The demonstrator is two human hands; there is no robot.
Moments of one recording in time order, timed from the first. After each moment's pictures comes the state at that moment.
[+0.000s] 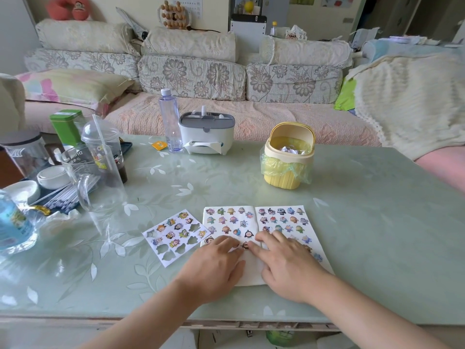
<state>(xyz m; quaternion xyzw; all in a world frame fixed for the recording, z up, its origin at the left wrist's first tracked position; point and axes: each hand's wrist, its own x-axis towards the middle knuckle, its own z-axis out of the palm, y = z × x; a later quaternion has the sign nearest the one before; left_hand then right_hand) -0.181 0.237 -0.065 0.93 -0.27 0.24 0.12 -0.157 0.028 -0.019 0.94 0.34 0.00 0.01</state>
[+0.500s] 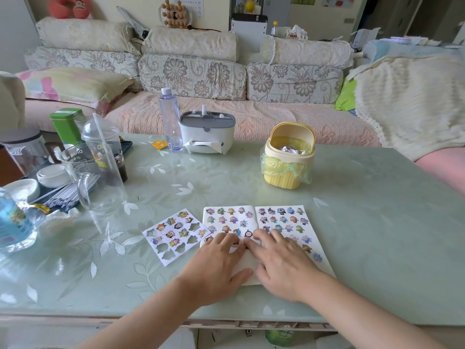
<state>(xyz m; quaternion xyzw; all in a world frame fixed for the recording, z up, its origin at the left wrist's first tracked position) -0.184 0.235 -0.059 0.96 -0.24 0.15 0.07 -0.159 0.036 -0.017 0.94 0.33 -0.01 0.00</state>
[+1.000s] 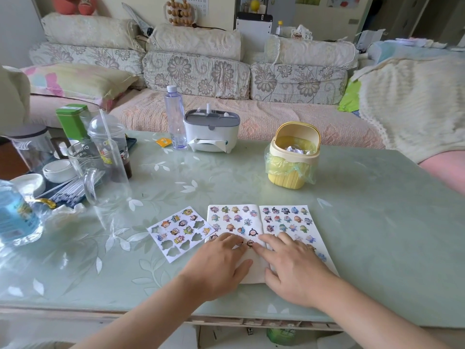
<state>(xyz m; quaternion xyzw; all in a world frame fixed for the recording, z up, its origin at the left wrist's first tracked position) -0.186 0.237 -0.055 0.95 -0.24 0.15 0.12 -0.169 0.028 -0.012 0.94 0.33 -0.02 0.00</state>
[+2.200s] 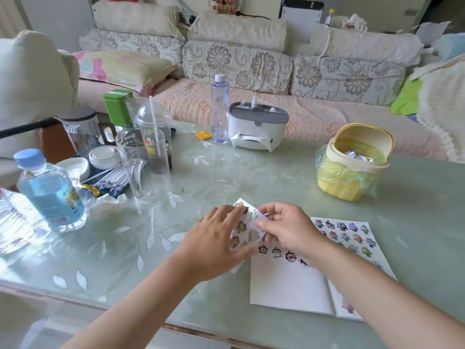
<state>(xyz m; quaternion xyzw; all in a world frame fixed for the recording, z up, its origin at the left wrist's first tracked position) -0.170 0.335 -0.026 0.98 -0.06 0.09 0.19 -0.091 0.155 -0.003 0.80 0.14 -0.17 -0.55</state>
